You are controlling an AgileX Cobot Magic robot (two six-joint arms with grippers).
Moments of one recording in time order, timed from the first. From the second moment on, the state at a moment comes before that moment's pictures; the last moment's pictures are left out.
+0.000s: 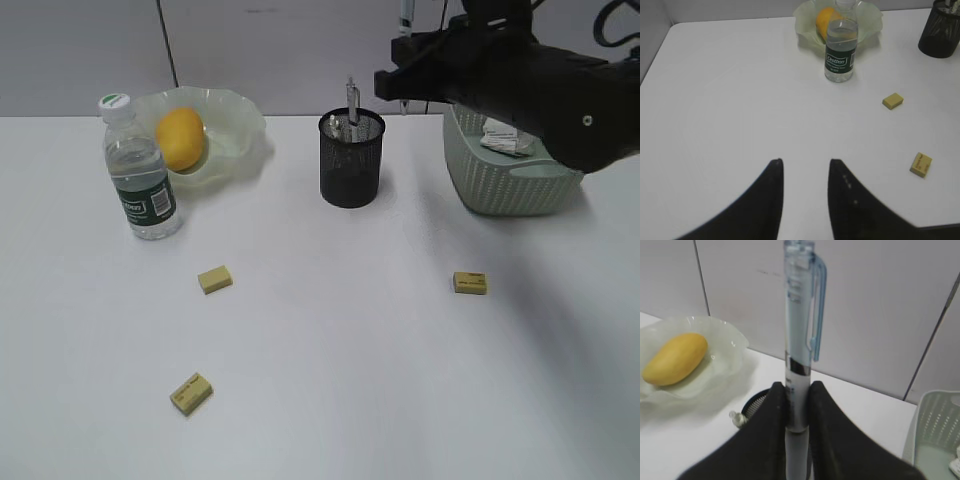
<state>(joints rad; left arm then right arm) -0.10 -0.01 -0.52 0.01 1.07 -0.02 0.44 1.77 -0.96 0.05 -0.53 -0.09</state>
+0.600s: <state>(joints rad) -0.10 -0.01 -0.52 0.01 1.07 -0.02 0.44 2.08 -1.29 -0.01 -0.55 0.00</state>
